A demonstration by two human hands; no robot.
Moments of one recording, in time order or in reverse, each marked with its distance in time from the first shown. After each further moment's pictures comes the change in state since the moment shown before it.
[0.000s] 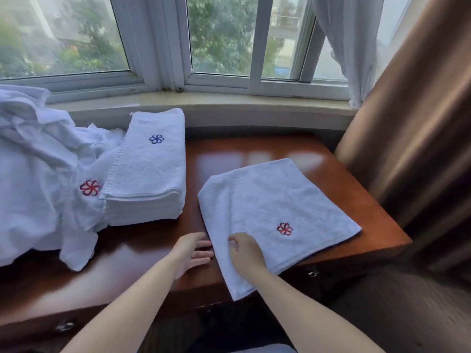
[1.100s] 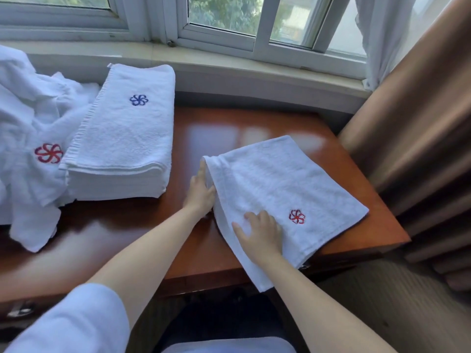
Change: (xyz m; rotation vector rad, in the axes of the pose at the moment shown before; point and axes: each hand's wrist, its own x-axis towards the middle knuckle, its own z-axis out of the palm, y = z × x) left_hand 0.066 0.044 0.055 0.629 0.235 0.573; right_hand 0.019 0.050 -0.021 -0.434 0.159 -0.004
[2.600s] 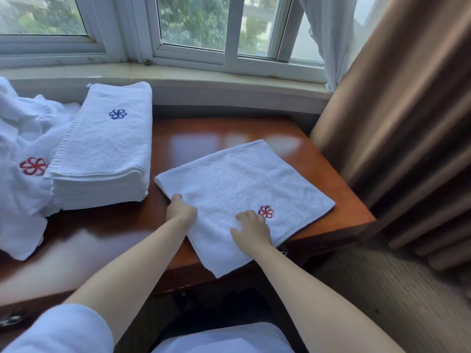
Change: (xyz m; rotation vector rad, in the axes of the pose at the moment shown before) left_hand -0.039 0.001 0.017 0.001 0.054 -0.404; right_hand -0.018 0.020 -0.033 0.078 -0.175 0.014
